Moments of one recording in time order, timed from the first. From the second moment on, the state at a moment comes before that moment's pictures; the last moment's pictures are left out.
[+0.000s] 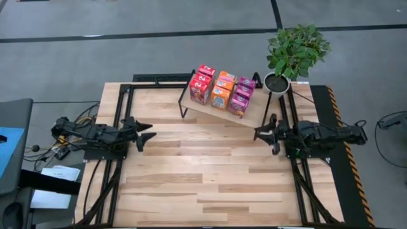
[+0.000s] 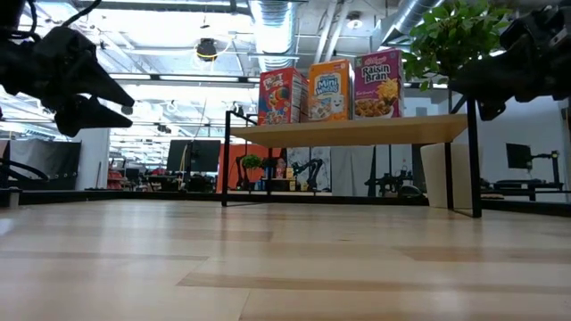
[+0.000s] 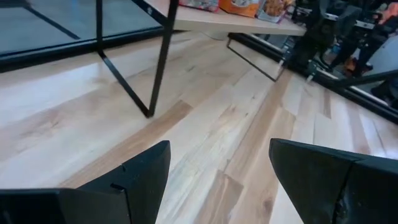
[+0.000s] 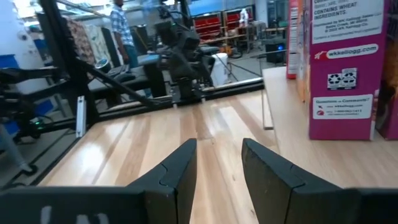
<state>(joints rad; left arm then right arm) -0.28 0.00 0.14 -0.40 -0.69 -0.52 0.07 0.00 0.04 -0.04 0.18 0.18</state>
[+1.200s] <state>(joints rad) -0.28 0.02 0.04 -0.07 0.01 -0.37 0.04 0.01 0.04 -0.03 0.18 0.18</state>
